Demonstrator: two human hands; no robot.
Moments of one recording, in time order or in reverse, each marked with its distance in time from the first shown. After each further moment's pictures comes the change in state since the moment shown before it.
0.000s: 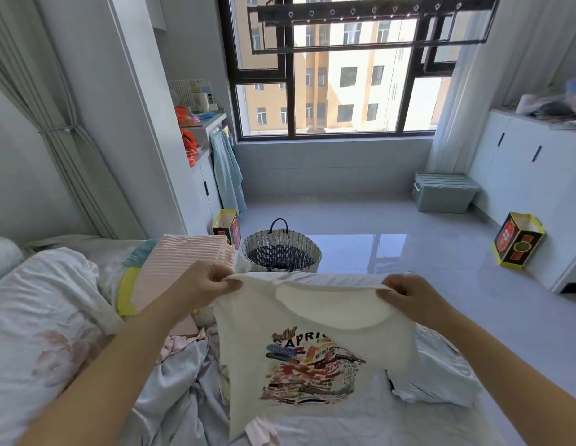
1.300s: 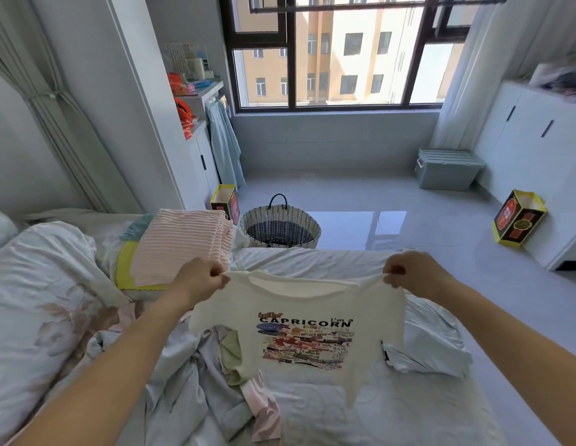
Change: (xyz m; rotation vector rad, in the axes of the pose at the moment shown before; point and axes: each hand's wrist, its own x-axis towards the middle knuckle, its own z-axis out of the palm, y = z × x) left_hand 0.017 -0.066 0.016 0.498 0.064 -0.169; right_hand 0.016 0.011 -0.003 -0.386 -0.203 0.149
